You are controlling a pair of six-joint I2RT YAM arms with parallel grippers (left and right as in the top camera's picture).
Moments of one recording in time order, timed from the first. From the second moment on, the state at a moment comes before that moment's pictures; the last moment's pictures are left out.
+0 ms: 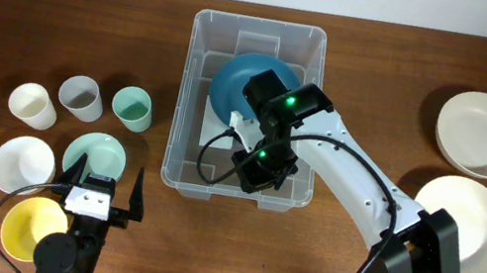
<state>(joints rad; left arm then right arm) -0.01 0.02 0.01 -0.07 0.06 0.09 0.60 1.92 1.63 -1.30 -0.39 0.01</state>
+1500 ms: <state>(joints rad) -0.01 0.02 0.01 -0.07 0.06 0.09 0.33 1.92 1.63 -1.29 -0.25 0.01</state>
